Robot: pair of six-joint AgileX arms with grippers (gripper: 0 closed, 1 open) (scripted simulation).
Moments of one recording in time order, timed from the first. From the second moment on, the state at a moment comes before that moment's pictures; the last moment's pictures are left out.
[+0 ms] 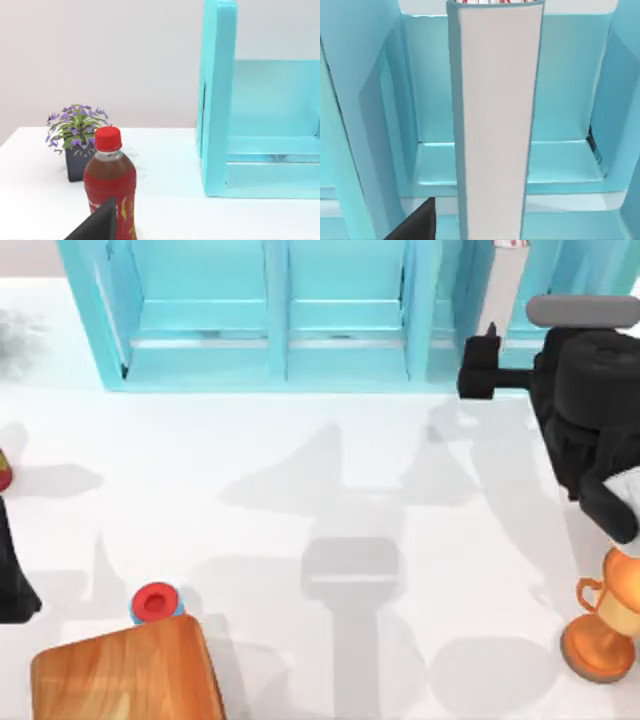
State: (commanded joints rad) left arm 0.00 0.00 0.00 0.00 0.00 0.00; right arm 0.40 1.87 0.80 0.85 0.45 0.11
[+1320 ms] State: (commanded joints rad) left arm 0.00 0.00 0.00 0.00 0.00 0.00; right arm 0.34 2.31 1.28 0.81 0.39 0.10
